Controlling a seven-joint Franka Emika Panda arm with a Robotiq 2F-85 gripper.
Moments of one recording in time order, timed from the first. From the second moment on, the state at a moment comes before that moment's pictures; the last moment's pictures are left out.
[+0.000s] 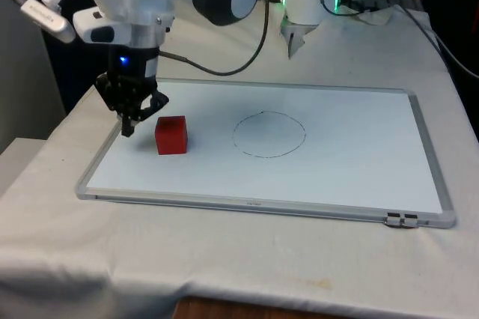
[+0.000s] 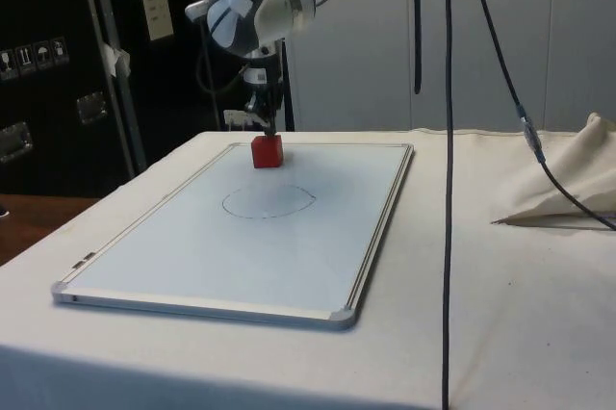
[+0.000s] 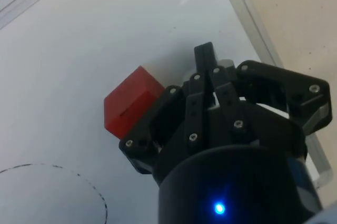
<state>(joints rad) 0.21 0.90 -0.70 -1.56 0.49 2.44 -0.46</state>
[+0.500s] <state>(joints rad) 0.26 0.87 -0.69 -1.62 0.49 2.42 -0.45</state>
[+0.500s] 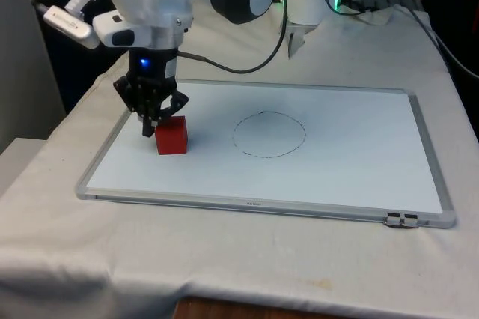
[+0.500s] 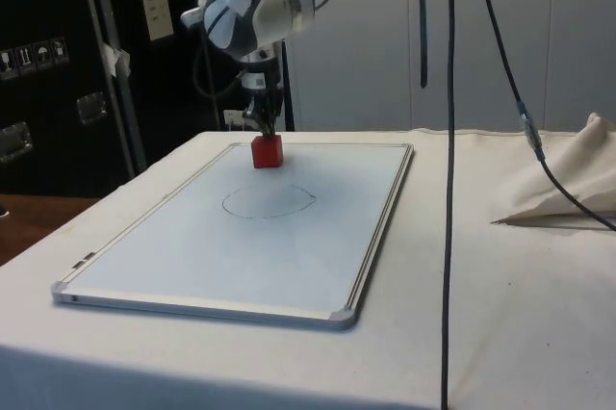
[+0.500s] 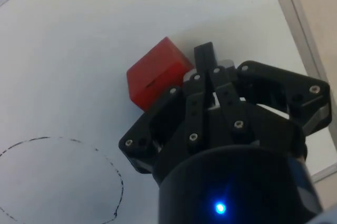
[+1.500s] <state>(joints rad) 0.28 0.86 -0.66 -1.60 0.52 2.39 -0.56</state>
